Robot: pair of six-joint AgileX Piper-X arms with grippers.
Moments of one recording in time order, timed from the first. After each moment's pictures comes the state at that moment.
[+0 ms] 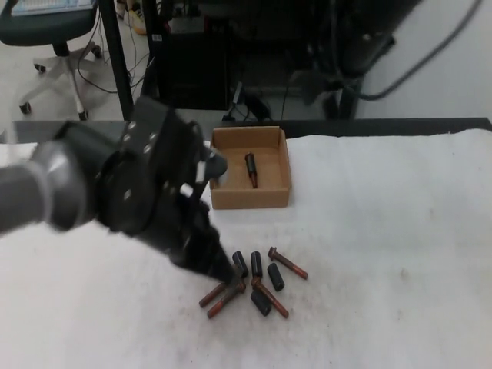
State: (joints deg) left arm -31.0 88.9 -54.8 29.6 9.6 9.0; right arm 25.2 97.0 -99.1 65.1 -5.9 0.4
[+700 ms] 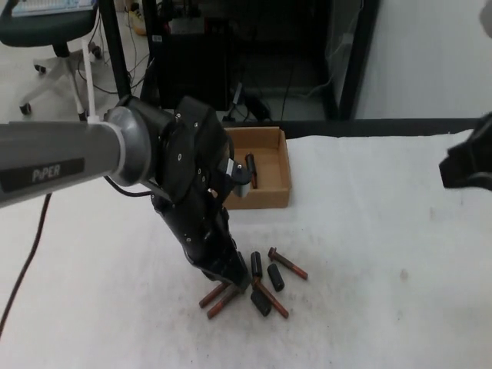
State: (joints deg) left arm -31.3 100.4 -65.2 42.4 13.2 16.0; right arm 16.3 56.2 -64.2 65.5 -10.2 0.4
